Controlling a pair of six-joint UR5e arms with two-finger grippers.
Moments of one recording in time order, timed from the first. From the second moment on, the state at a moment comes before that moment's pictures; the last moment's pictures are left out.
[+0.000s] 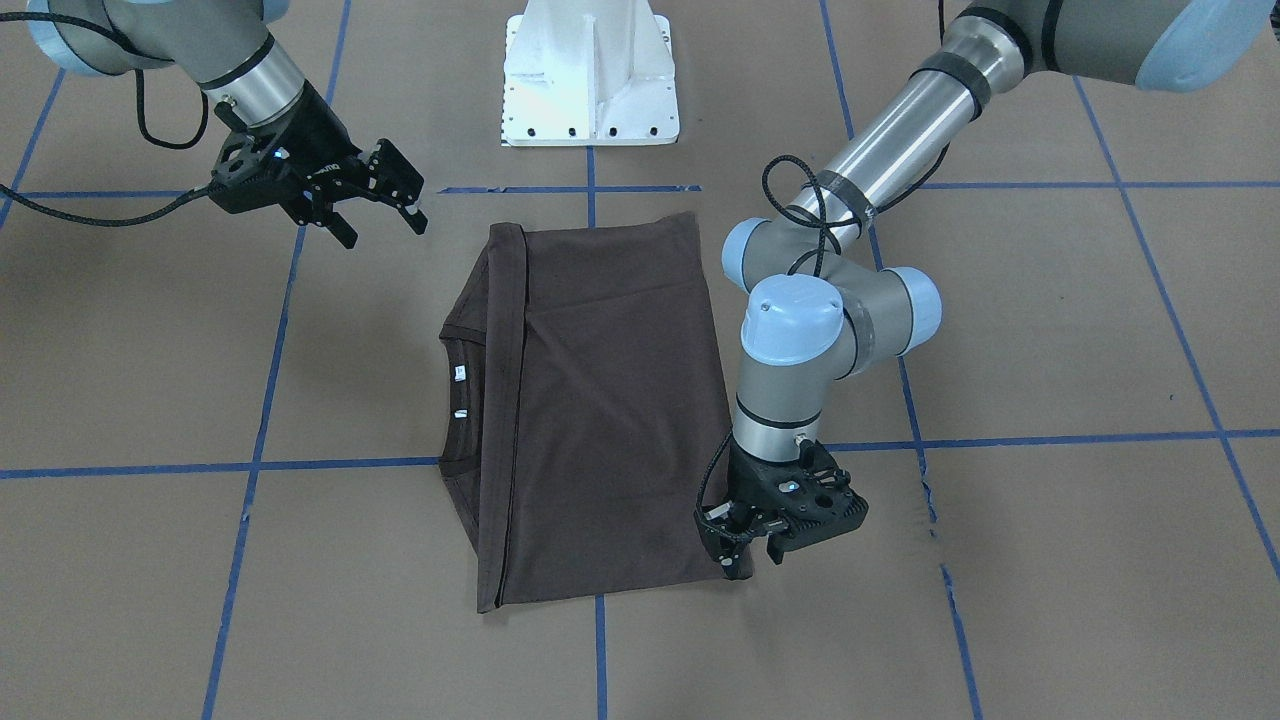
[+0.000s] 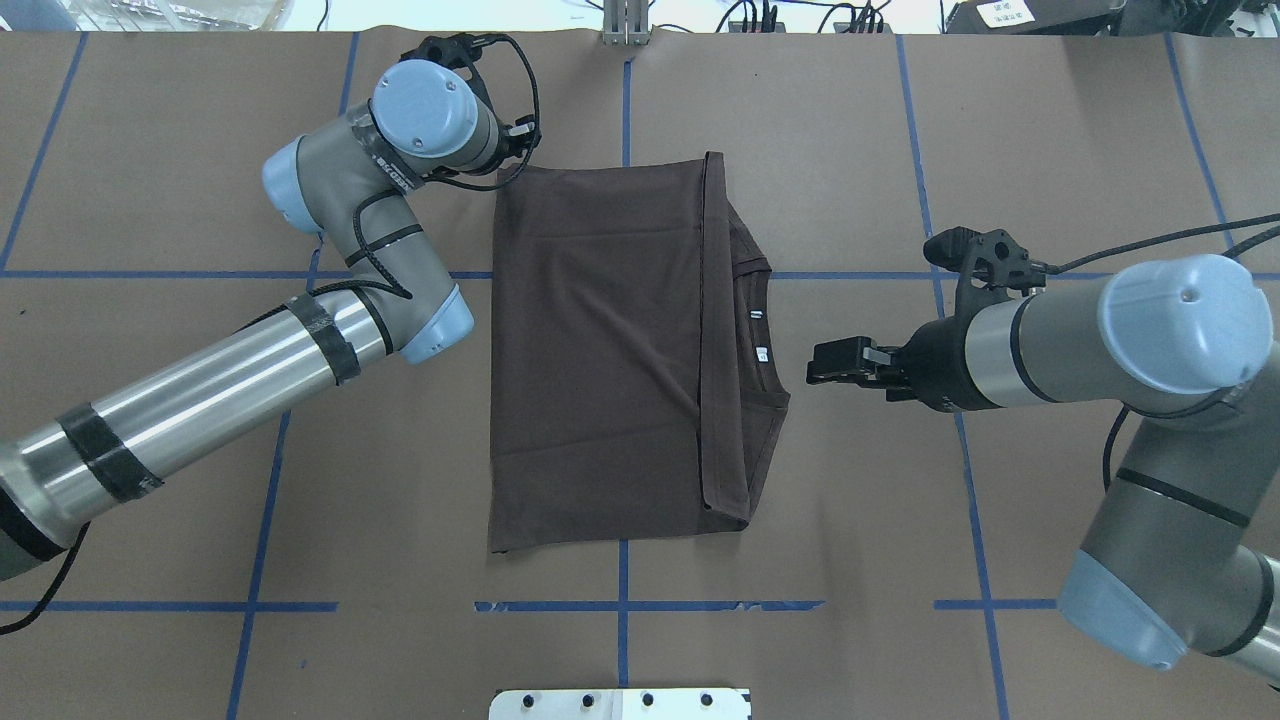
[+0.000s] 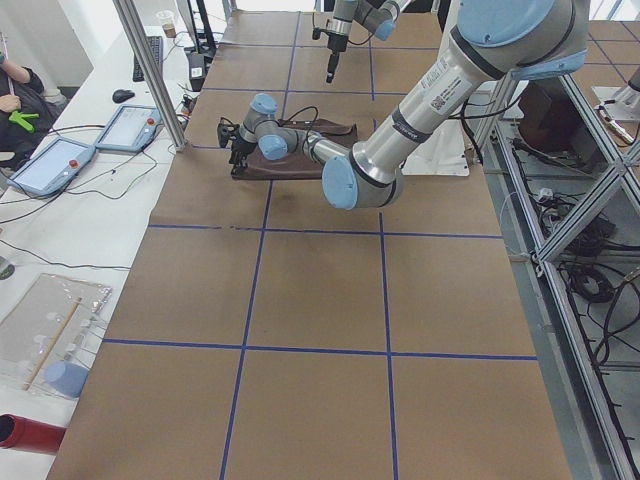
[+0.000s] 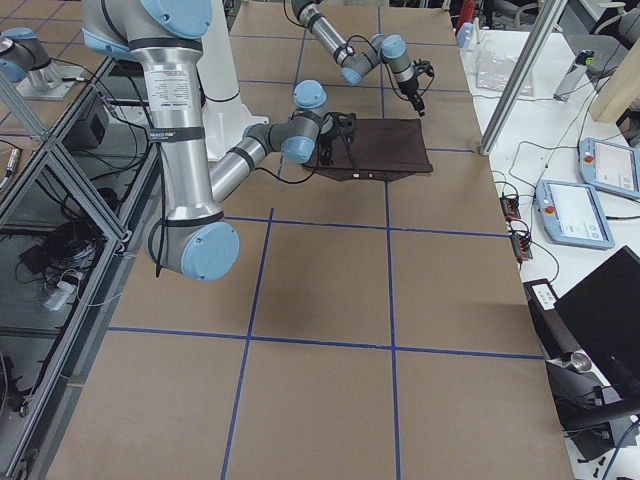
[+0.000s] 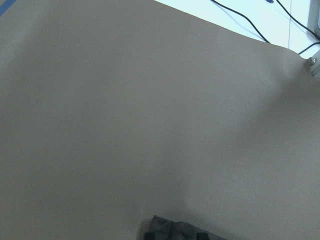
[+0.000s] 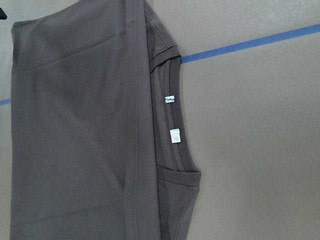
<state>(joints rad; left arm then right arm) -0.77 -2.47 -1.01 -2.16 -1.65 -1.37 0.61 -1.40 2.04 -1.11 1.91 1.39</state>
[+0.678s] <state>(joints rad) -0.81 -2.29 -1.50 -1.81 -1.78 -1.26 0.51 -1.04 1.86 -1.60 1.80 1.22</state>
